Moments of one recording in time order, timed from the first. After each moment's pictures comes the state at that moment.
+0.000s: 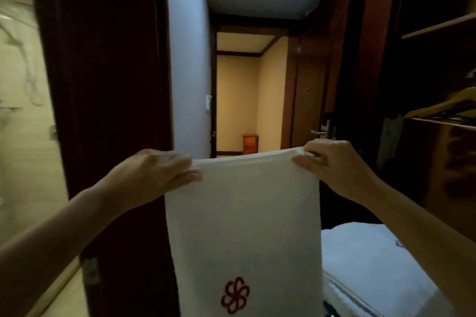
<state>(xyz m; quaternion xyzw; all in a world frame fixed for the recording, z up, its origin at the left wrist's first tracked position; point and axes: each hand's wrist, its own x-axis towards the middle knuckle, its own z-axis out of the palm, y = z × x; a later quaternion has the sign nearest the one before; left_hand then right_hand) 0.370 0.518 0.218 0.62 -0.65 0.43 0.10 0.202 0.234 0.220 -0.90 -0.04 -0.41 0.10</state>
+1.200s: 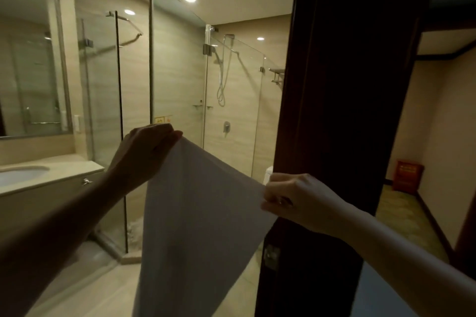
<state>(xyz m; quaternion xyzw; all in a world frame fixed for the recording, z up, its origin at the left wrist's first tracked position) 0.416 0.850 0.212 0.84 -0.17 0.48 0.20 0.388 0.544 0.203 -0.86 -0.45 -0.22 0.05</state>
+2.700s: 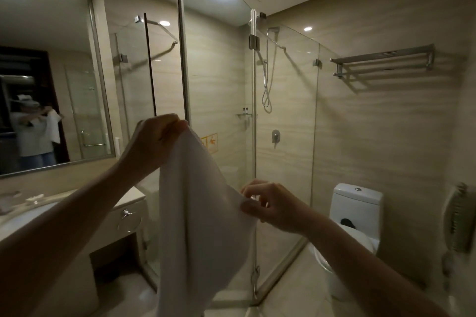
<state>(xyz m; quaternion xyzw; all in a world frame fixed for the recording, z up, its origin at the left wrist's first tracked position) 0.736 1.038 0.240 0.82 -0.17 0.51 0.17 0.778 0.791 0.159 -0.79 -0.49 -0.12 0.34</state>
